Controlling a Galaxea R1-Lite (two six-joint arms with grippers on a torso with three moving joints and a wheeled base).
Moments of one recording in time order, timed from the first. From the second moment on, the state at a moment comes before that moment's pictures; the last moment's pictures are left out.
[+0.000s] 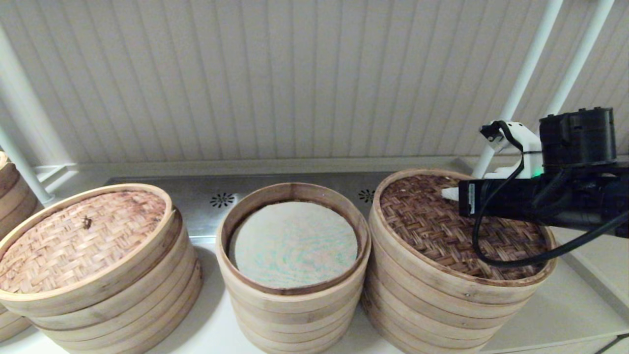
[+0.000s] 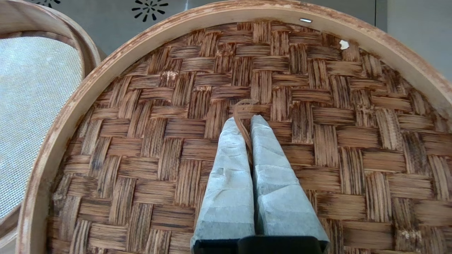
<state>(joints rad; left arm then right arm) 0.00 0.00 -0.01 0.00 0.00 -0.01 0.27 1.53 -0.98 -0.13 0.03 0.10</state>
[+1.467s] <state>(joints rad) 0.00 0.00 -0.01 0.00 0.00 -0.01 0.24 1.25 -0.94 -0.03 0.01 0.10</state>
